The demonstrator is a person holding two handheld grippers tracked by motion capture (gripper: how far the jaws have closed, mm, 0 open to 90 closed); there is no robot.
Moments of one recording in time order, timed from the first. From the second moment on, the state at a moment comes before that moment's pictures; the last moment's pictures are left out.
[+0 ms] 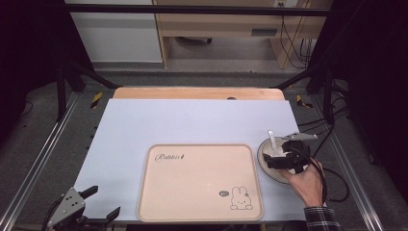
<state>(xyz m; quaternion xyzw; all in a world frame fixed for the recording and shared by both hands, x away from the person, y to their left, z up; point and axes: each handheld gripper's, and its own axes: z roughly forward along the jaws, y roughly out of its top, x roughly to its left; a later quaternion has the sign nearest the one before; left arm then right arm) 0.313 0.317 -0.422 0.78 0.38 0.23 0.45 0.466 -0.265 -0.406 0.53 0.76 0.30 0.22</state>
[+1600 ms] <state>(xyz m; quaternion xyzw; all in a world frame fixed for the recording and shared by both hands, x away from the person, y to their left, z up) 0.312 0.314 -0.422 0.79 0.37 0.23 0.44 0.503 -0.271 -0.419 0.55 0.75 0.28 0.21</state>
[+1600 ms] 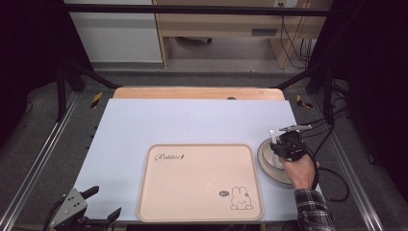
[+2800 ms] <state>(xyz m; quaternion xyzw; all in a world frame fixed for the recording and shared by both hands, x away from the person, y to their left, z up) 0.312 0.313 -0.423 0.79 0.37 0.23 0.43 0.468 -0.282 -0.354 0.53 0.76 0.33 0.20</state>
